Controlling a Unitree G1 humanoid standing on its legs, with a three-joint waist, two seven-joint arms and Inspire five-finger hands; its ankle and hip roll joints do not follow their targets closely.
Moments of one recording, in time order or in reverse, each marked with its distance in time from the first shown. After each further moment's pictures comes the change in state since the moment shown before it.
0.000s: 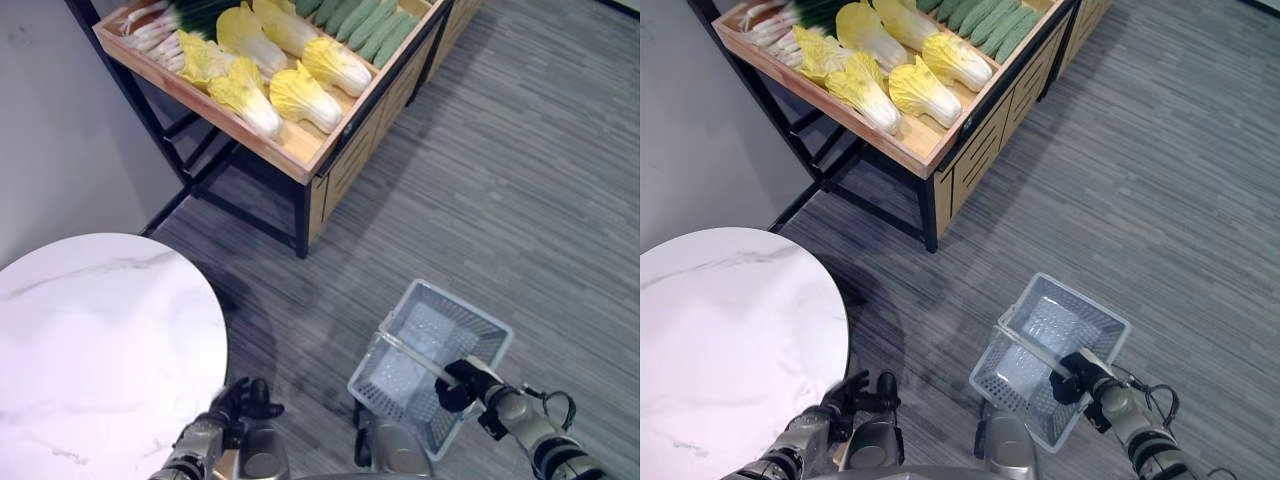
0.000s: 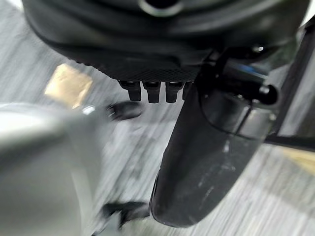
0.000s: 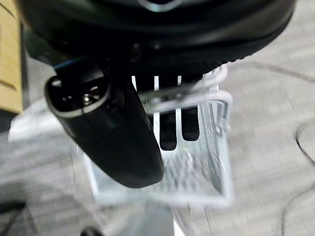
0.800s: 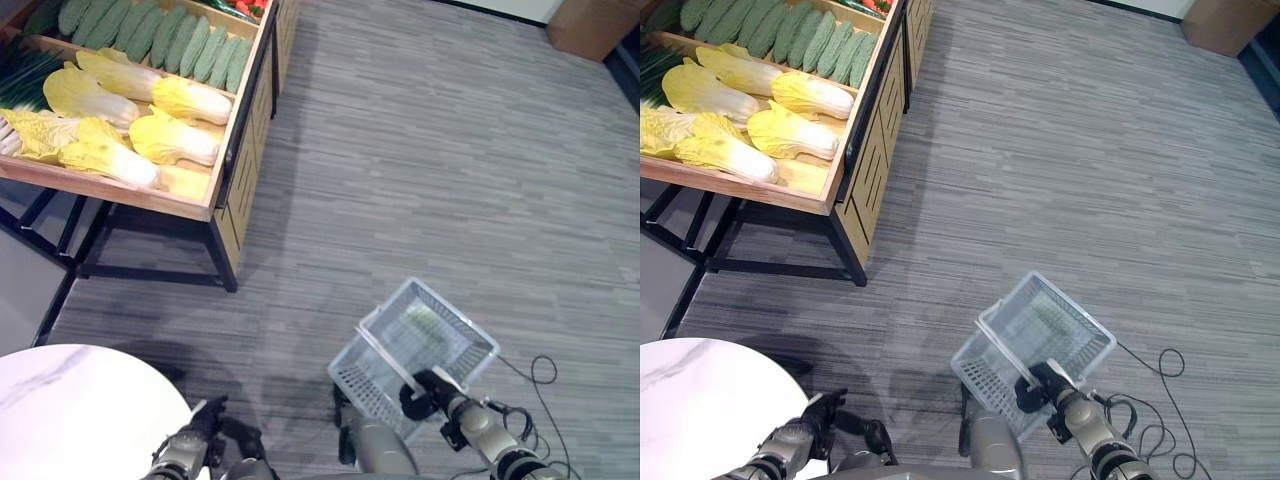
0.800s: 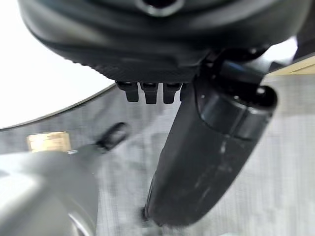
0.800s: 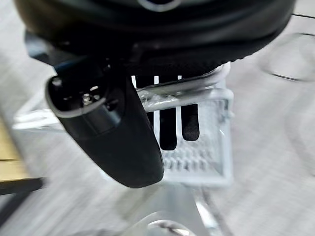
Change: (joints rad) left arm 0.009 0.046 -0.030 0.063 0.133 -0.001 0.026; right arm -0.023 0.141 -0.015 0.048 0.002 0.011 -0.049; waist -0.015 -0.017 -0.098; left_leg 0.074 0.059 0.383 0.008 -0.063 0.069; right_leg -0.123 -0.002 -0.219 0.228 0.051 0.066
